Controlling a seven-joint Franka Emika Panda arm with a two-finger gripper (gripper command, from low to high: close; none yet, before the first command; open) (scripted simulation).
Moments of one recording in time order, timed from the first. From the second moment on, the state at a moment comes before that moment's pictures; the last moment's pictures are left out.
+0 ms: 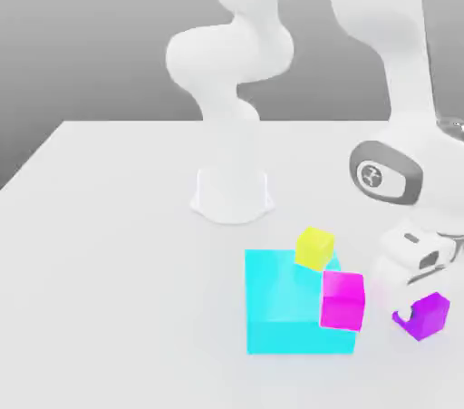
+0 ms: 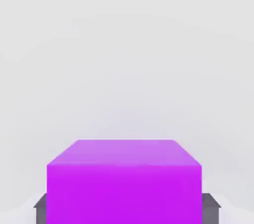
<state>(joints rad) 0.53 0.39 0.13 -2.53 -0.21 2.91 1.13</state>
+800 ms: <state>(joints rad) 0.29 -0.16 0.08 -2.62 0.03 2.45 0.15</state>
